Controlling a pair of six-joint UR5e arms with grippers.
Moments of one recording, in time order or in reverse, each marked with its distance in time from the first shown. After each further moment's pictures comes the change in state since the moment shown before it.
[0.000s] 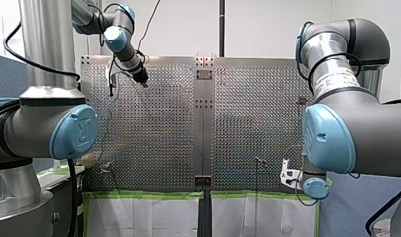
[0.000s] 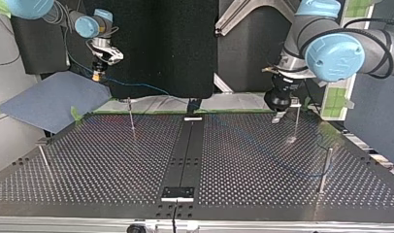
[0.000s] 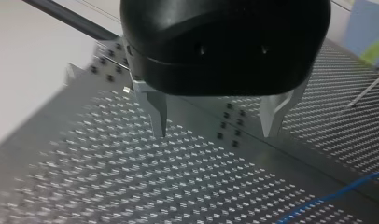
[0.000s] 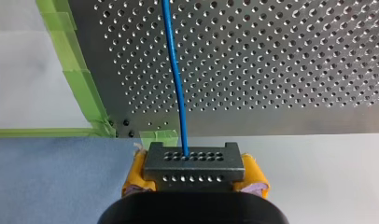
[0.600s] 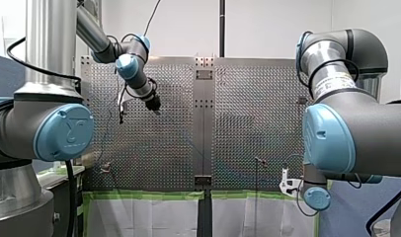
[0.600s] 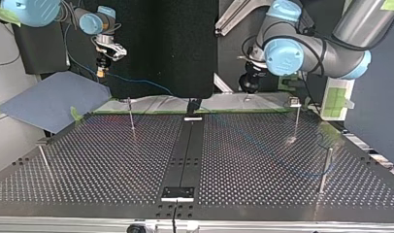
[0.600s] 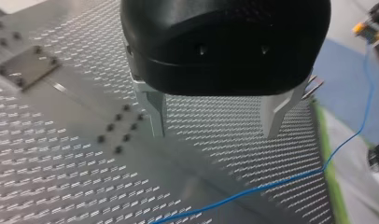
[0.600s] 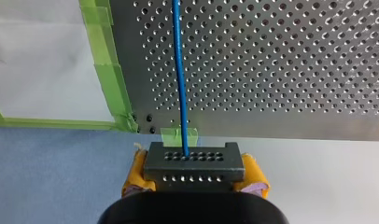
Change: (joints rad) left arm -0.144 -0.144 -0.133 0.143 -0.025 -0.025; right arm -0.003 0.071 0.009 -0.064 -0.015 -0.043
